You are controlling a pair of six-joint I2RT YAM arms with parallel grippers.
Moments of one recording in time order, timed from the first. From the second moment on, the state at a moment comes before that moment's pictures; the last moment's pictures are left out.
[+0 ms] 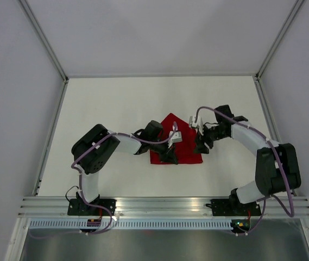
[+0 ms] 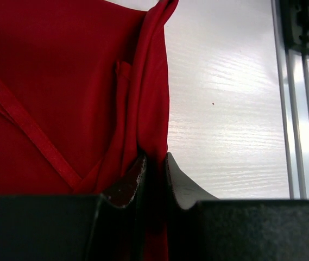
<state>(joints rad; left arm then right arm) -0.77 1.93 0.92 0.25 0.83 0.21 0.14 1.59 1.02 -0.76 -0.87 -0.97</state>
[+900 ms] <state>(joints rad) -0.73 1.99 0.91 0.34 0.98 0.04 0.68 1.36 0.58 -0.19 -0.41 -0.94</state>
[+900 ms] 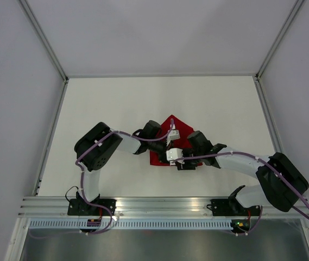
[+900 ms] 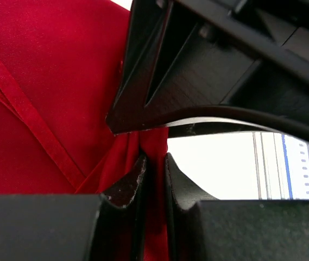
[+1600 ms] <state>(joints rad) -0.70 1.96 0.87 0.37 0.93 -0.03 0.69 1.43 0.61 -0.19 -0.41 -0.92</state>
